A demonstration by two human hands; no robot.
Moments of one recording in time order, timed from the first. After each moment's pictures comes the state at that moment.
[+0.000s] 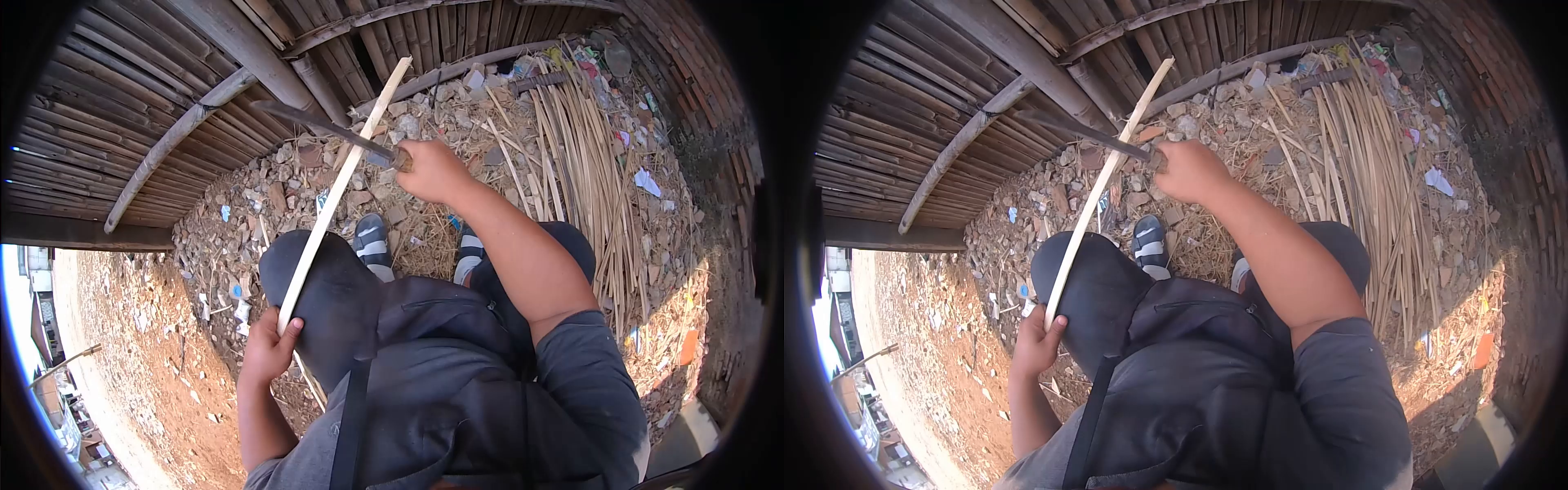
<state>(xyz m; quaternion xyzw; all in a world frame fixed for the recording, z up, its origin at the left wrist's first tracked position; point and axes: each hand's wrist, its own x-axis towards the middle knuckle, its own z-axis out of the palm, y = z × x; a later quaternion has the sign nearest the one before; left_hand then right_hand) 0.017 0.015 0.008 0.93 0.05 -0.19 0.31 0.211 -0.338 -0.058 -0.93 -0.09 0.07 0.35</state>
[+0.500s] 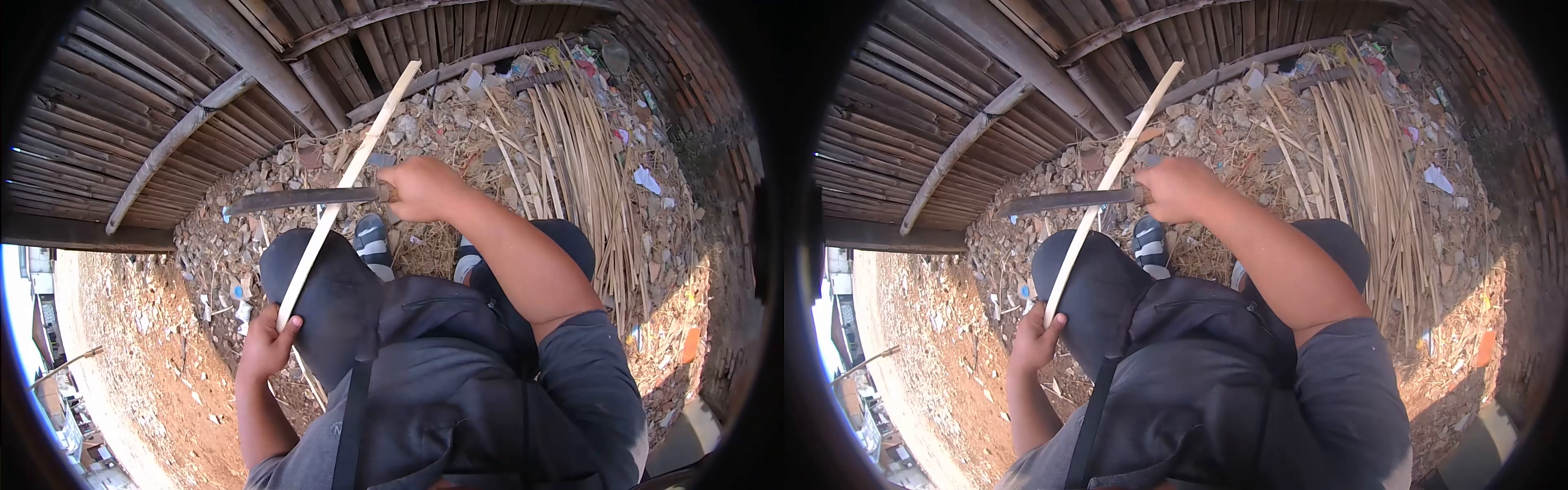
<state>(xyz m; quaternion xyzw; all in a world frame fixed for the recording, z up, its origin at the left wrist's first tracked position) 0.019 0.021 0.007 0.92 0.06 -0.22 0.32 0.196 -0.336 -0.028 -0.94 -0.20 0.11 0.26</state>
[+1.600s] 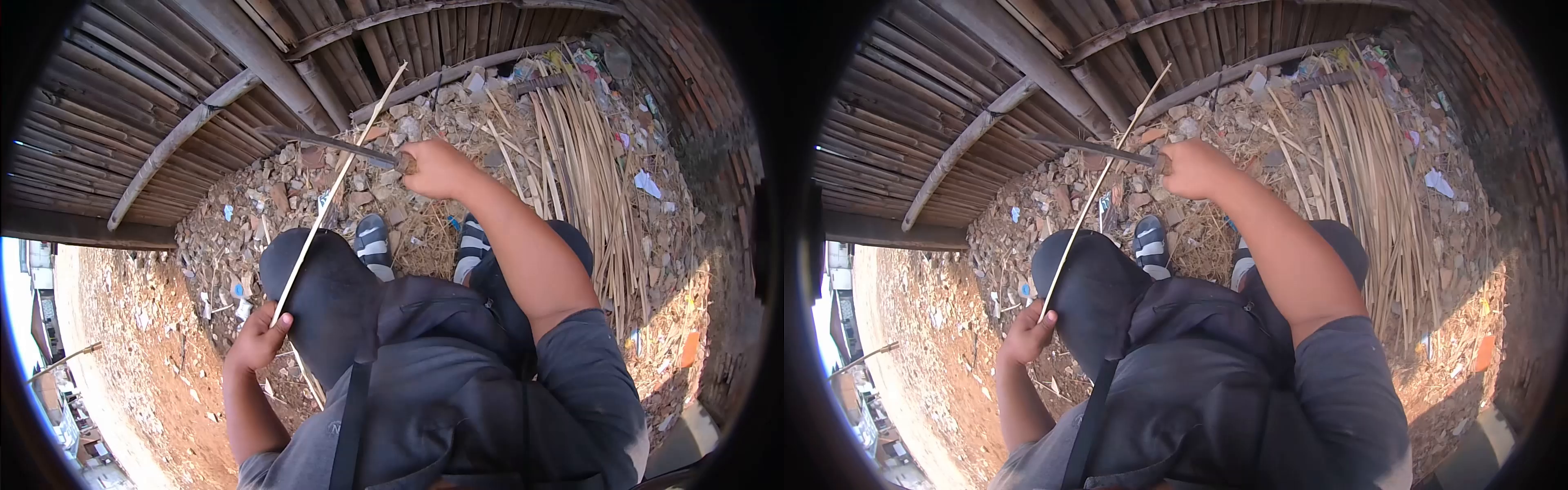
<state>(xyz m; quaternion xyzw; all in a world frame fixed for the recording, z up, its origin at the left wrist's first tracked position) 0.023 0.049 -0.003 0.81 0.08 -0.30 0.50 0.216 -0.355 -0.058 -0.92 -0.13 0.09 0.35</state>
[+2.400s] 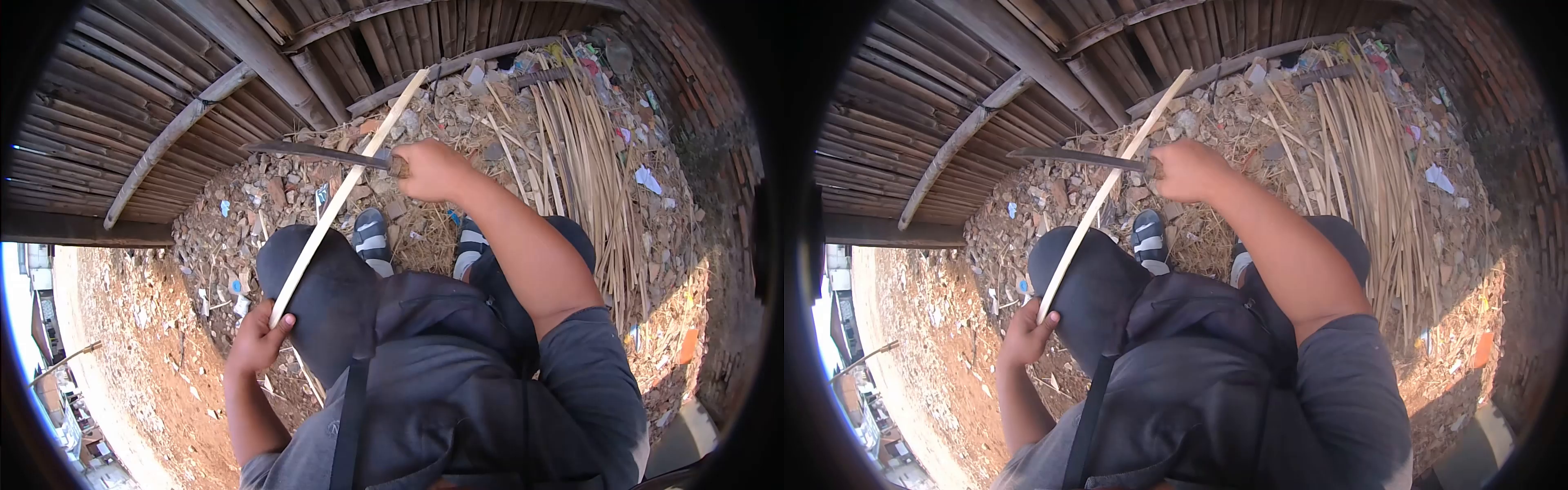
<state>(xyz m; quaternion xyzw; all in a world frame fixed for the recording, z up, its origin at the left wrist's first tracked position) 0.025 0.033 0.010 0.89 0.04 -0.25 0.39 0.208 -0.343 -0.048 -0.94 -0.14 0.11 0.29</state>
